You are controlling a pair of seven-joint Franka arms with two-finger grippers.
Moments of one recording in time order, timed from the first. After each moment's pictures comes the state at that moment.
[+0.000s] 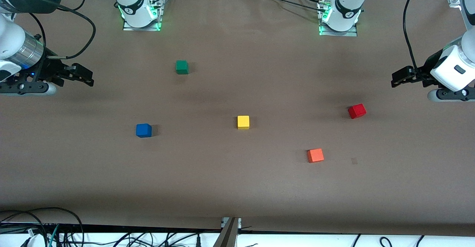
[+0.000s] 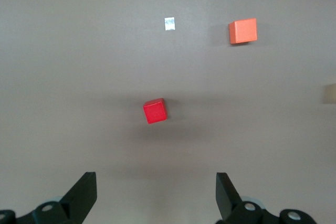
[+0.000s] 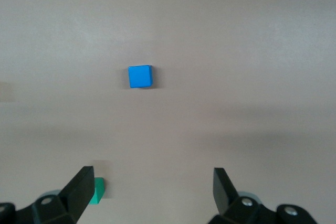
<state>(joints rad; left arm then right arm) 0.08 0.11 -0.12 -1.55 0.01 1.55 -0.07 0.12 0.04 -0.05 -1.70 0.02 1.72 0.07</state>
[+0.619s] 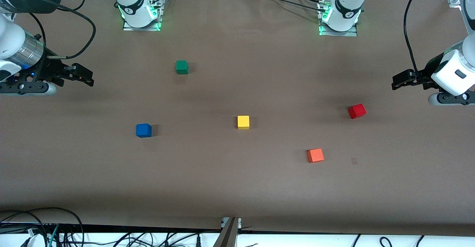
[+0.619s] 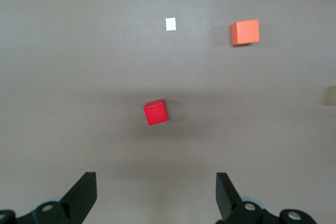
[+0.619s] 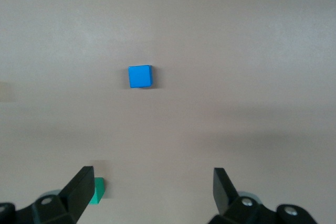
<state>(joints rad) 0.09 0.14 -0.11 -1.53 0.01 1.54 -0.07 0.12 0.04 -0.05 -1.70 0.02 1.72 0.07</state>
